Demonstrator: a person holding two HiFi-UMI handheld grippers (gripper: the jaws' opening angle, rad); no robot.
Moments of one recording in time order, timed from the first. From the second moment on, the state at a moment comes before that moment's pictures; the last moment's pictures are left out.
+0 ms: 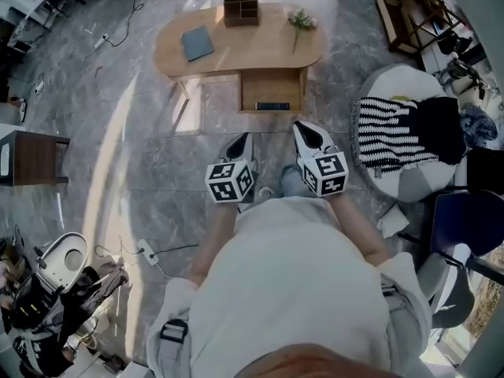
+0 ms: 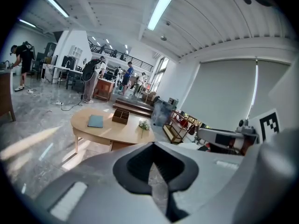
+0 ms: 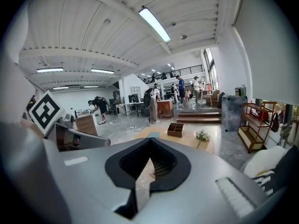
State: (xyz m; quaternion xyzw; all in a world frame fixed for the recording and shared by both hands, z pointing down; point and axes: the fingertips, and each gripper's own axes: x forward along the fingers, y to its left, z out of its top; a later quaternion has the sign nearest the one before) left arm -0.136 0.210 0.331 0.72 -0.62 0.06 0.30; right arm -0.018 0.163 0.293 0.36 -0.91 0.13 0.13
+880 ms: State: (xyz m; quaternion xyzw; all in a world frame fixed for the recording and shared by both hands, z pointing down) left arm -0.142 0.209 0.320 0.73 -0.62 0.05 0.29; right arm -0.028 0.169 0.282 0.34 -0.92 0.13 0.11
